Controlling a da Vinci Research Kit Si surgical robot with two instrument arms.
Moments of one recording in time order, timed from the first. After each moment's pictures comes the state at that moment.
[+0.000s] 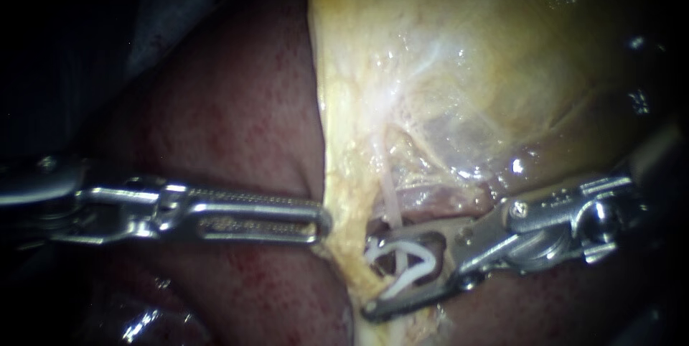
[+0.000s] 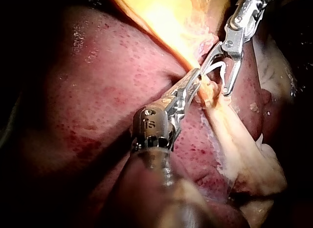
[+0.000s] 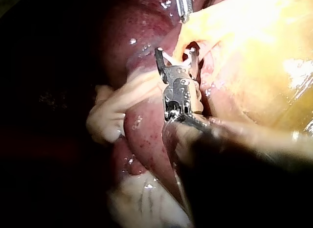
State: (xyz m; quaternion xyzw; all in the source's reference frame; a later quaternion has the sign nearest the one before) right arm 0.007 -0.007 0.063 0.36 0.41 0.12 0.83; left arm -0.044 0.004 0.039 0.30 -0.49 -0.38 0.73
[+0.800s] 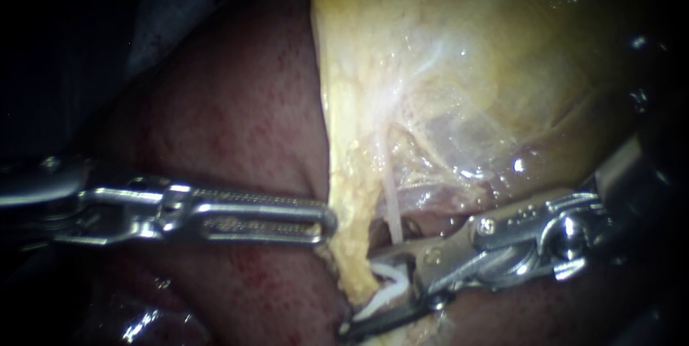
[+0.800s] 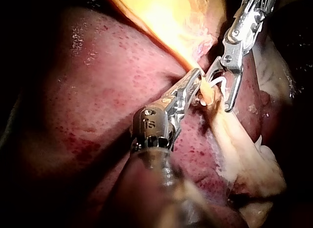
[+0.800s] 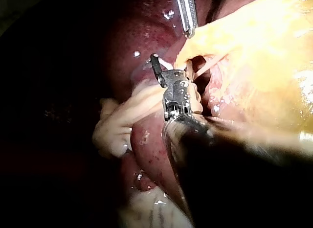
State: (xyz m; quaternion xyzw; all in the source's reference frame) right arm 0.010 -0.009 0.063 0.40 0.39 0.12 0.82; left arm -0.044 0.005 0.039 0.30 -0.49 -0.38 0.73
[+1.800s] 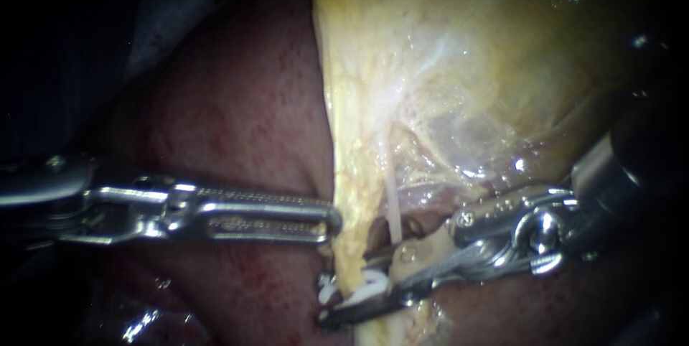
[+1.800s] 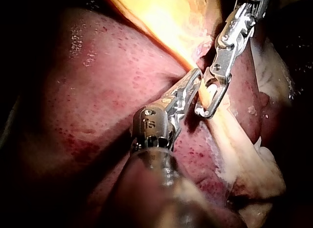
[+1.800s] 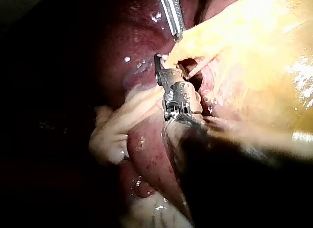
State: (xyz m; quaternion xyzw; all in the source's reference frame) right arm 0.010 -0.008 0.065 0.41 0.37 0.15 0.82; left arm -0.045 0.005 0.039 0.30 -0.49 -0.38 0.73
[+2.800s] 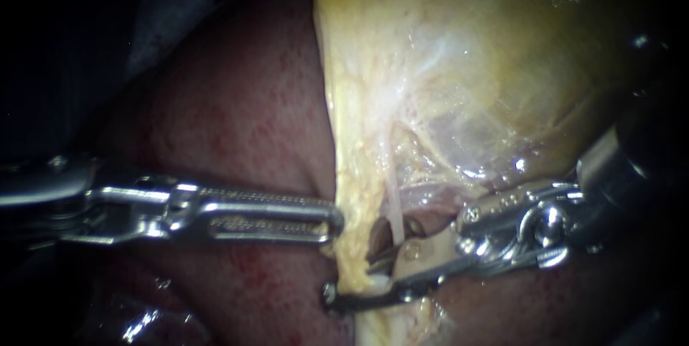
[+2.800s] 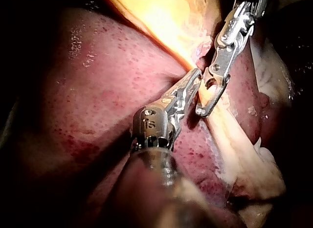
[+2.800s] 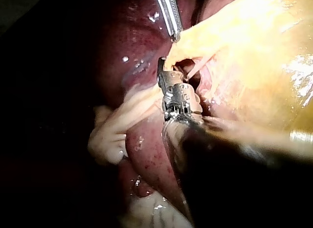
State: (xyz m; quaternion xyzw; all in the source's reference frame) right arm 0.009 -0.008 0.065 0.40 0.36 0.15 0.83; left arm -0.045 0.005 0.039 0.30 -0.49 -0.38 0.73
